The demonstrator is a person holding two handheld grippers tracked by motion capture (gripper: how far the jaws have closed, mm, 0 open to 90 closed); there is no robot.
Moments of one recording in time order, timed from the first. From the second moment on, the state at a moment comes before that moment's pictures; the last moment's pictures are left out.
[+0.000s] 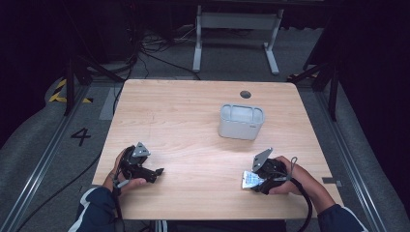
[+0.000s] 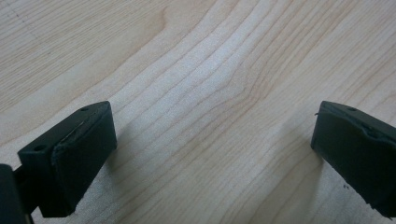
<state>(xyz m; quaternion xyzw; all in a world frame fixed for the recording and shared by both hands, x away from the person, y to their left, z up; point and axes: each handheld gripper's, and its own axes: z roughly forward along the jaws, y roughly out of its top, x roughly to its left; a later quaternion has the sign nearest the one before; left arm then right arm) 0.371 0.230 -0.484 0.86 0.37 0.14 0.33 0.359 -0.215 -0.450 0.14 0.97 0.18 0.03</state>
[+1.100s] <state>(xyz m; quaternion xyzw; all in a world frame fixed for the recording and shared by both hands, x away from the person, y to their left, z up) 0.371 0.230 -0.484 0.86 0.37 0.14 0.33 0.355 -0.249 -0.424 0.19 0.94 0.26 0.08</state>
